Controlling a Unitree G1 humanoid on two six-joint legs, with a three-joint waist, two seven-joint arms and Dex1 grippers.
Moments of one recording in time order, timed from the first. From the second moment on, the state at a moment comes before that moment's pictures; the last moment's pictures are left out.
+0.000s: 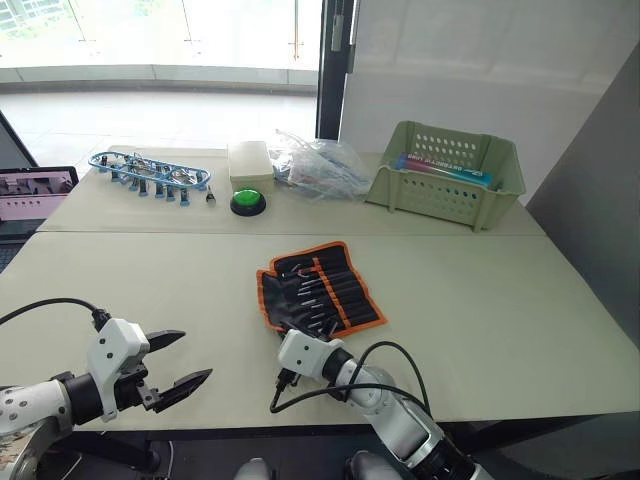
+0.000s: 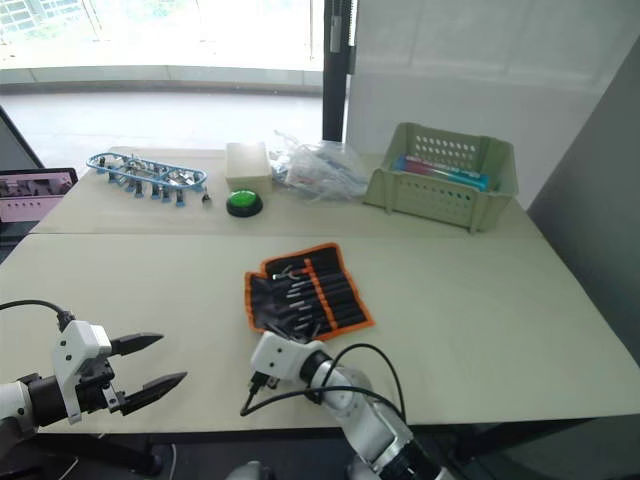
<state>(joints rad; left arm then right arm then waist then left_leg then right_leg) 0.35 0.75 0.49 -0.47 -0.47 0.41 -0.99 -0.26 -0.12 0.61 -0.01 -0.41 0.04 0.26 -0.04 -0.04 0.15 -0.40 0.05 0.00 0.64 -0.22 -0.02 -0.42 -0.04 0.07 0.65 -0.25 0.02</state>
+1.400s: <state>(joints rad) -0.70 0.67 -0.34 0.69 -0.33 -0.46 -1.61 -0.04 -0.57 0.28 -0.37 0.18 0.07 0.84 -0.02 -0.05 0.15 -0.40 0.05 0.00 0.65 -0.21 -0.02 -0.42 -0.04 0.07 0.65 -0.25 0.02</state>
